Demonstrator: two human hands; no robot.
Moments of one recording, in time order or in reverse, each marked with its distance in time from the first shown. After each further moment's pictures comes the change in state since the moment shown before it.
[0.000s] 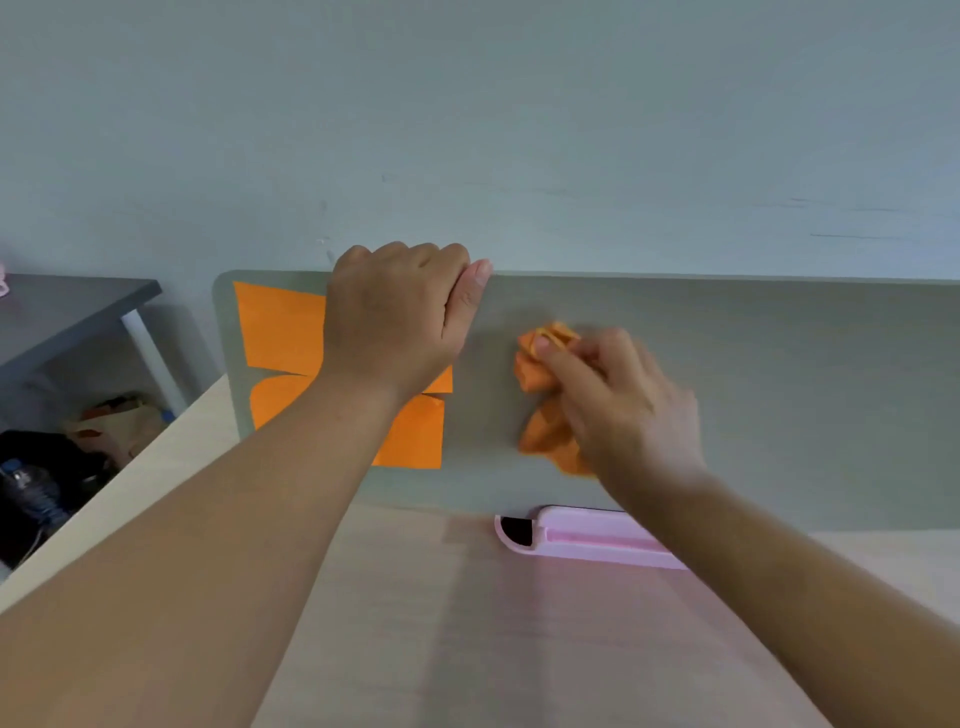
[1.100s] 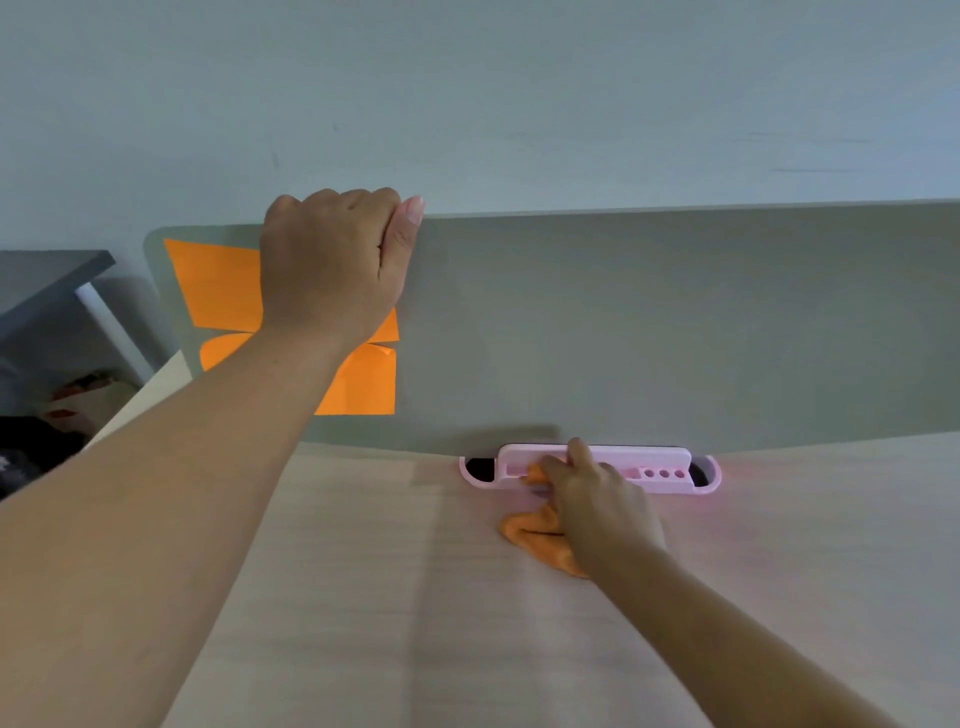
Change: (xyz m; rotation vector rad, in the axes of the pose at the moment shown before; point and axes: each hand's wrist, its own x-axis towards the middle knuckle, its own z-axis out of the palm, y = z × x) left_hand 0.001 0.007 -0.005 -0.006 -0.096 -0.069; right_hand -0.126 -0.002 0.004 -0.148 -0.821 0.413
